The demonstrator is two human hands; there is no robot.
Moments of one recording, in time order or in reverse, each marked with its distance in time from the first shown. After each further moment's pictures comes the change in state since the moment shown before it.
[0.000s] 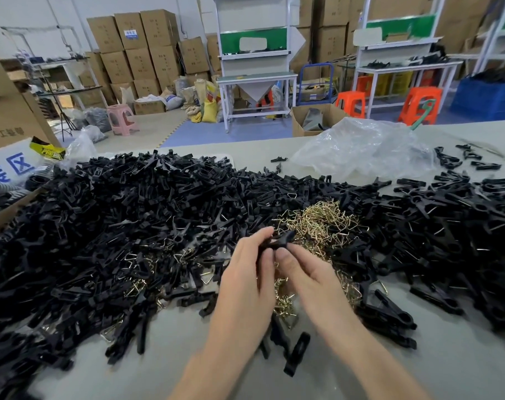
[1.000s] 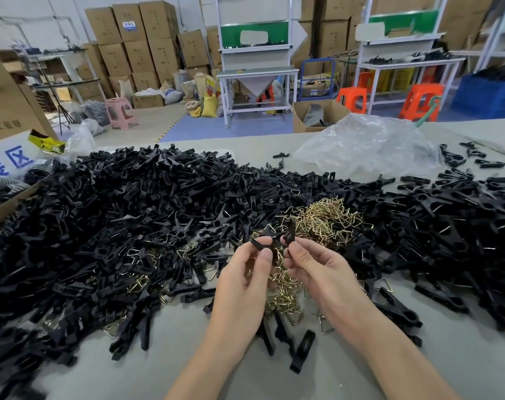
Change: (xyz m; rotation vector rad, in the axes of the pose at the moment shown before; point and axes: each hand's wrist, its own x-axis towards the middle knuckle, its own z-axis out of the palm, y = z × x) left_hand -0.004 -0.008 -0.008 -0.436 -0.086 -0.307; right_hand 0.017 0.015 -0.015 0.357 0.024 0.194
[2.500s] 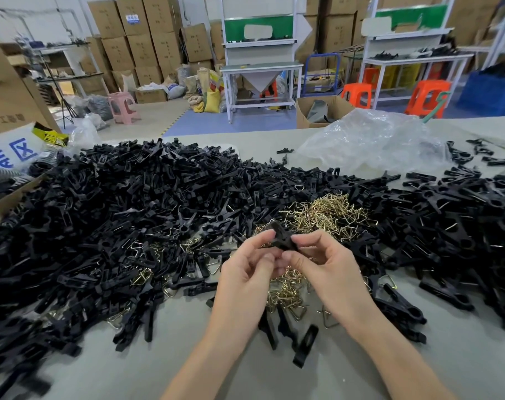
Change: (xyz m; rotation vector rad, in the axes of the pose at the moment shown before) left_hand 0.003 -0.005 -0.001 -0.183 -0.040 -0.106; right_hand -0.005 -0.002 0.000 -0.466 0.038 -0.237
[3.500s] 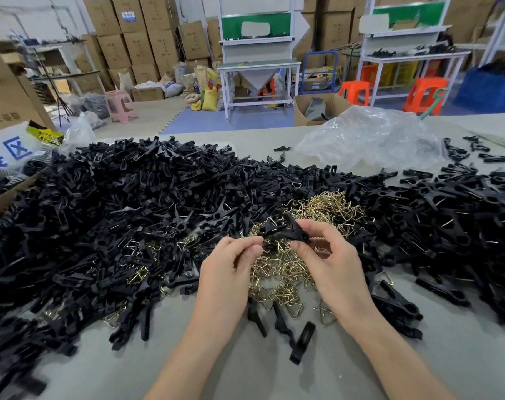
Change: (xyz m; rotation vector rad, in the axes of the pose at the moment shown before) left_hand 0.008 0.001 -0.019 0.552 0.159 0.151; right_hand 0.001 0.006 -0.005 -0.155 0.152 -0.044
